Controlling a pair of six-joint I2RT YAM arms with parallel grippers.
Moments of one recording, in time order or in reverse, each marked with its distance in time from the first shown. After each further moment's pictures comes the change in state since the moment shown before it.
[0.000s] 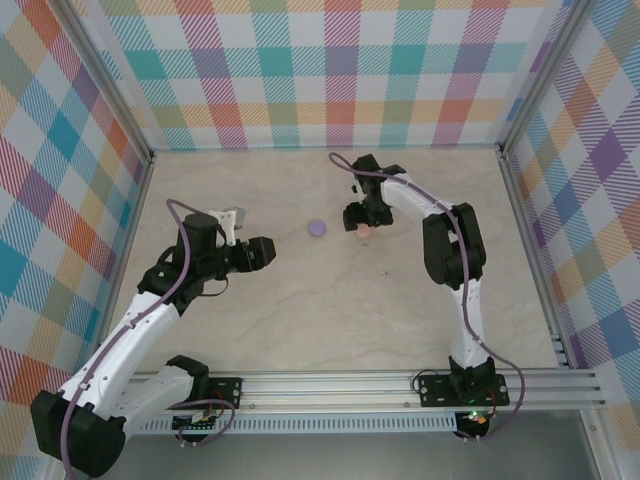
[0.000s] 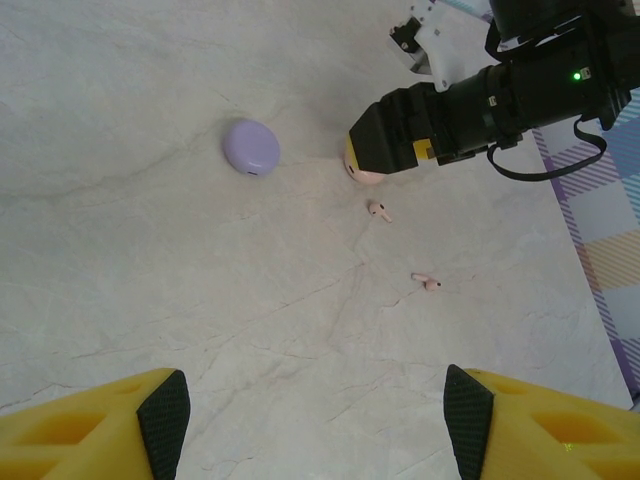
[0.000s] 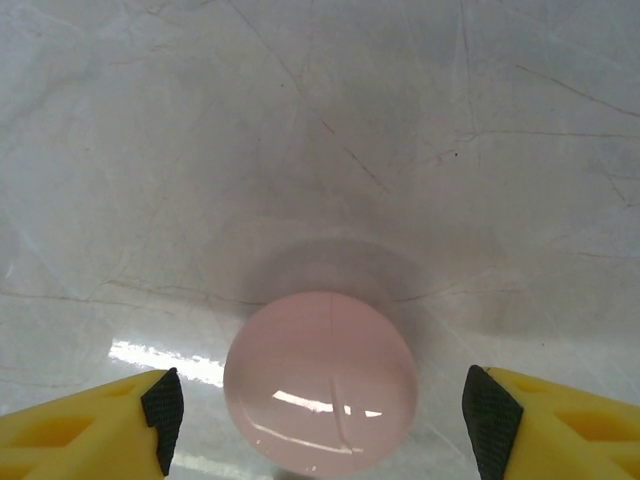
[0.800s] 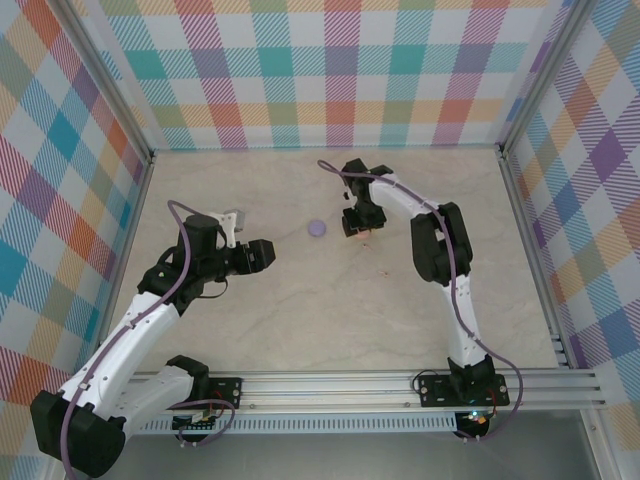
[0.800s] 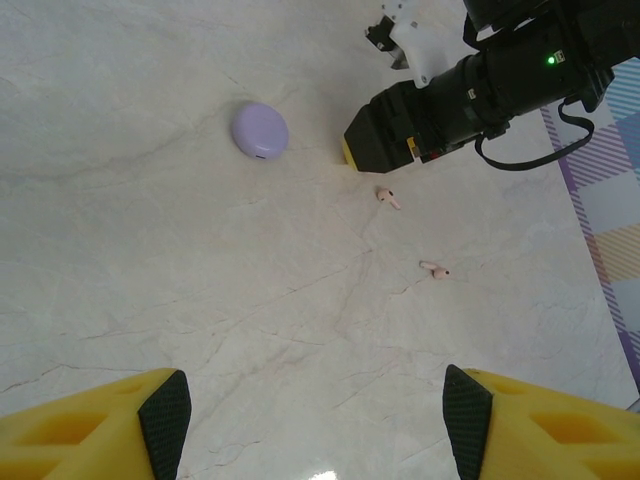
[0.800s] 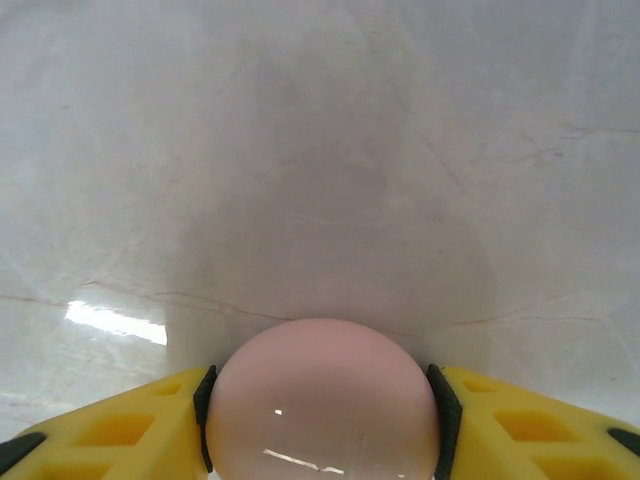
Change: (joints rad) left arm 0.000 -0.002 -0.001 -0.031 -0.001 0.004; right arm 0.048 0.089 0.103 -0.095 0.043 -0.063
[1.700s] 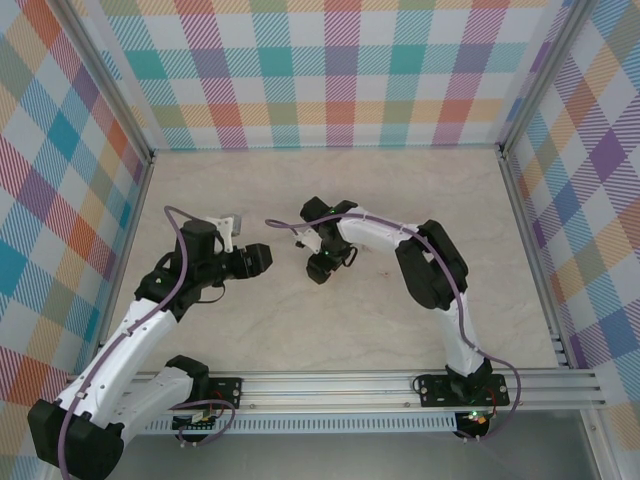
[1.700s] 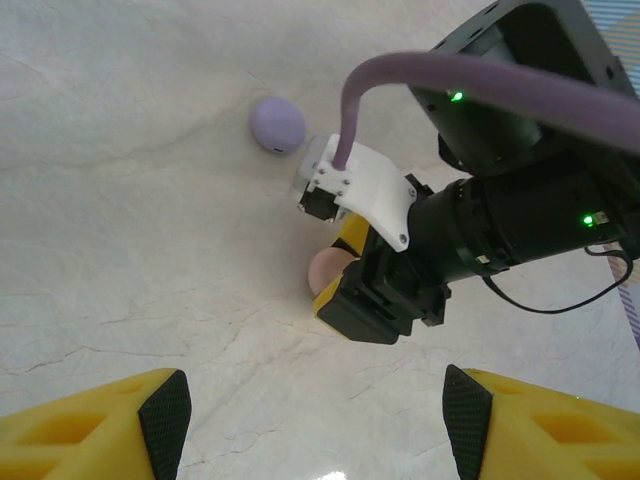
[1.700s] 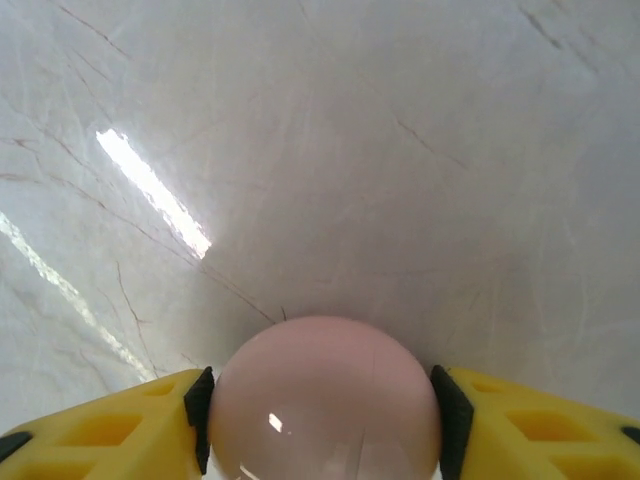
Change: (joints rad) left arm 0.000 -0.043 -0.032 -0.019 -0.028 -0.001; right arm 0.267 -0.179 -0.296 0.107 -0.150 -0.301
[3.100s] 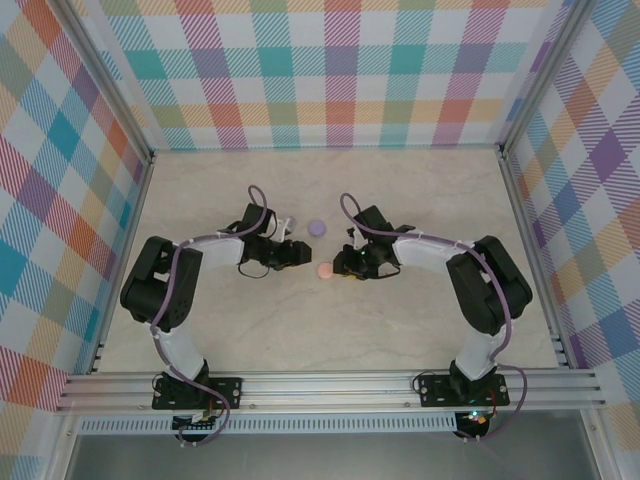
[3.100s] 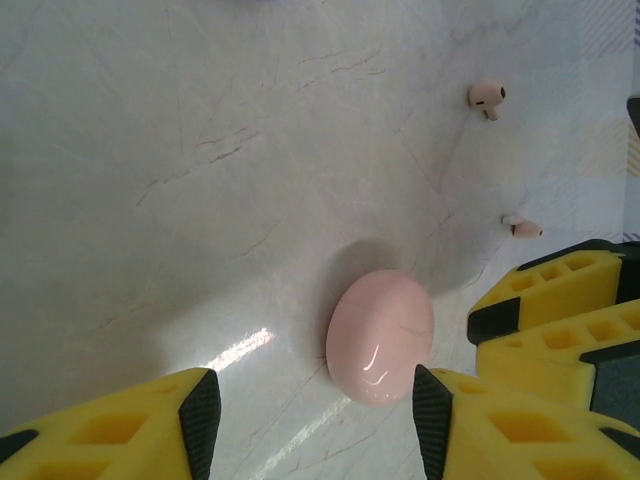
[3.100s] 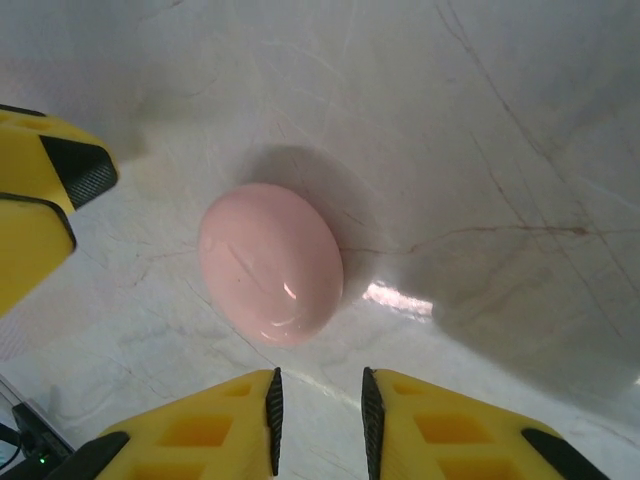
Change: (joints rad) left arm -0.013 0.913 0.160 0.409 0.389 0.050; right arm -0.163 -0.368 -0.607 0.564 -0.305 0.853
